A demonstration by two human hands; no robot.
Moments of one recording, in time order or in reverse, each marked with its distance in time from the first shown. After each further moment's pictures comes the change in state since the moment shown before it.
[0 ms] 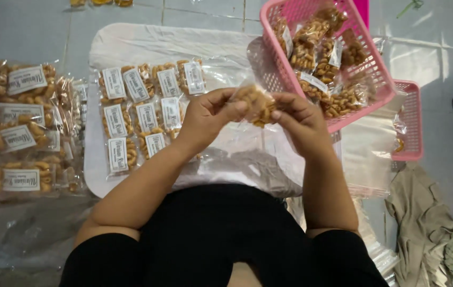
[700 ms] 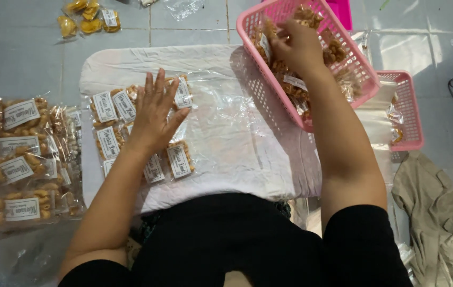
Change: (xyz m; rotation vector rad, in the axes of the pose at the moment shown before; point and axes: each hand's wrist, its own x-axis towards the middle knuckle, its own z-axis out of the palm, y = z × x) left_hand 0.013 -0.003 -0.101 1.430 -0.064 0.149; right_hand 0.162 0.015 -0.101 -1.314 0.117 -0.072
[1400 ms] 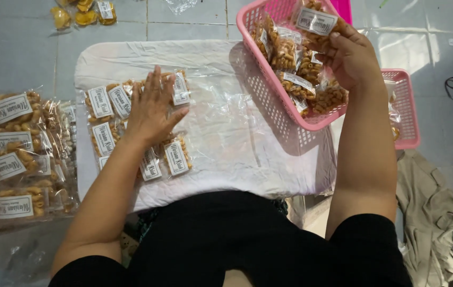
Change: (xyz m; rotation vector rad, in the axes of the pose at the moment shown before) left_hand 0.010 -0.032 0.022 0.298 -0.228 -0.076; right_hand -0.052 0.043 -0.069 1.335 -0.031 0.444
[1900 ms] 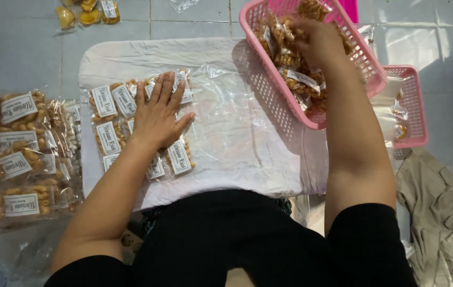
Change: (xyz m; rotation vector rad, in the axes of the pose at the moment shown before) left_hand -0.003 0.009 0.017 0.057 0.060 0.044; right_hand 0.039 0.020 0.047 -1.375 -0.065 -0.259
